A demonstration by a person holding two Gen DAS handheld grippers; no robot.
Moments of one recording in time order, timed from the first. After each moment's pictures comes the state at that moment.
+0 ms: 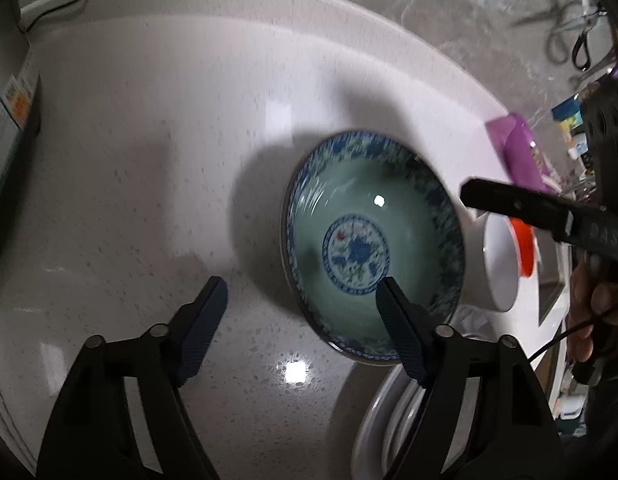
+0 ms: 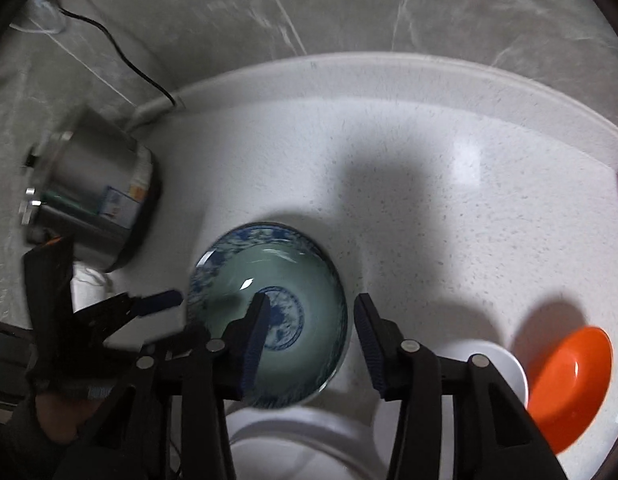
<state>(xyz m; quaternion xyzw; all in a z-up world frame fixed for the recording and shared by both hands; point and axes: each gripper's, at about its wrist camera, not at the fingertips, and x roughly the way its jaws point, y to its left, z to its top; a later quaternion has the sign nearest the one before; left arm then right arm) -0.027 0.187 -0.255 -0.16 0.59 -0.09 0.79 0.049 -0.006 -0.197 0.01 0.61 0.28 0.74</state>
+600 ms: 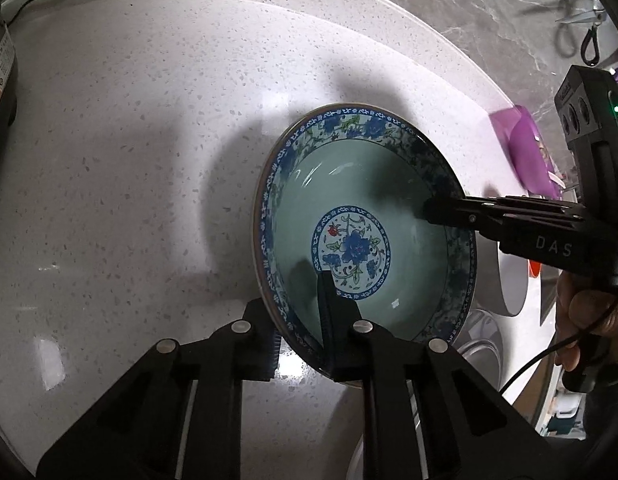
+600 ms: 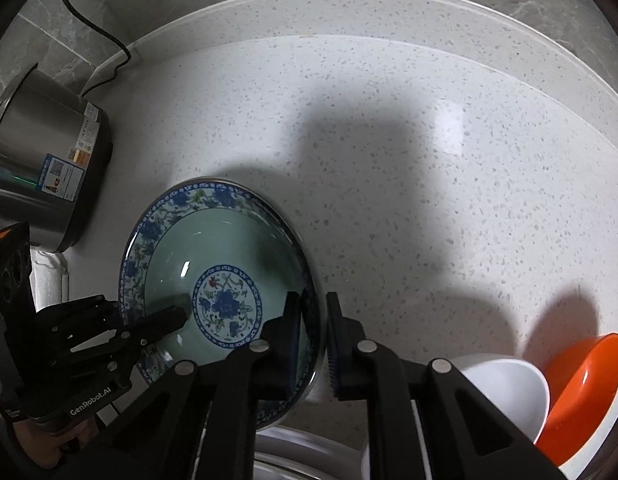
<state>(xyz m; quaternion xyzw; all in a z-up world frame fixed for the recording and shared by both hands) -0.011 0.168 -0.284 -0.16 0.60 -0.11 0.78 0.055 0.010 -0.243 -0.04 0.66 0.25 0.71</state>
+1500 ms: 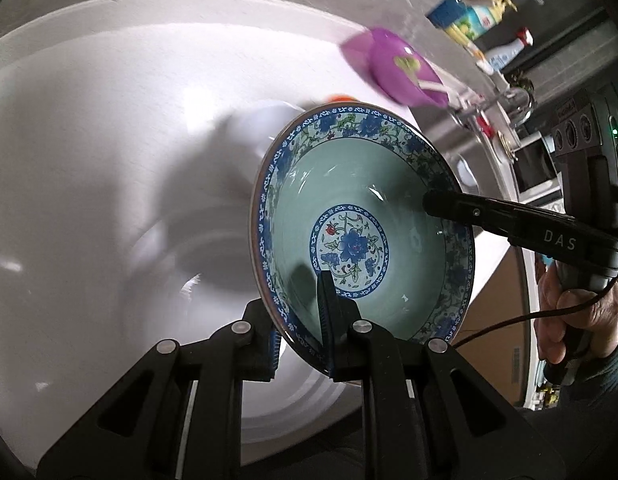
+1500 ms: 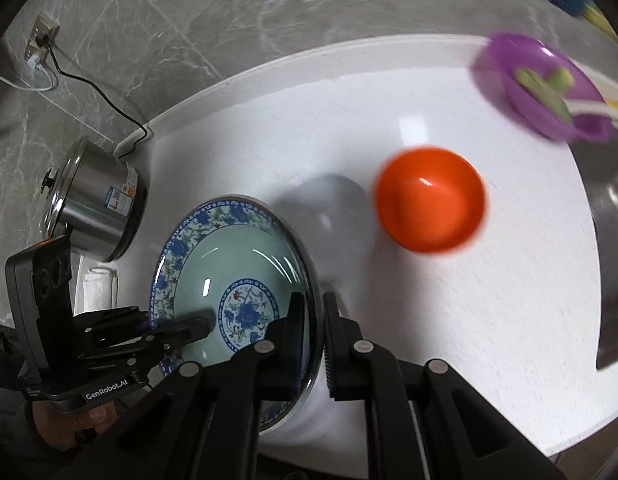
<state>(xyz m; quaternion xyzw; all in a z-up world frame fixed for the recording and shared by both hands) -0.118 0.003 -0.191 -0.11 0.59 -0.24 0.76 -0.076 -0.179 -0.140 0.09 0.61 0.20 0.77</state>
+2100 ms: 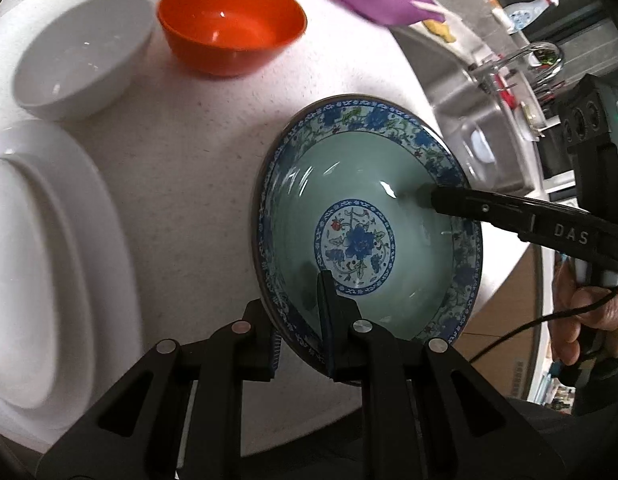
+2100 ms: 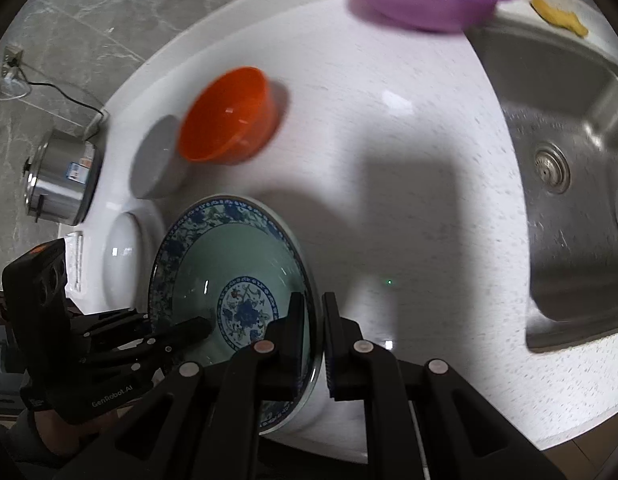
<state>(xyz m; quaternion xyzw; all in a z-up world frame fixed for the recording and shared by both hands) -0.178 -0.186 -0.275 -0.10 0.63 -0.20 0.74 -0.099 -0.360 -0.218 0.10 0.66 0.20 0.72</state>
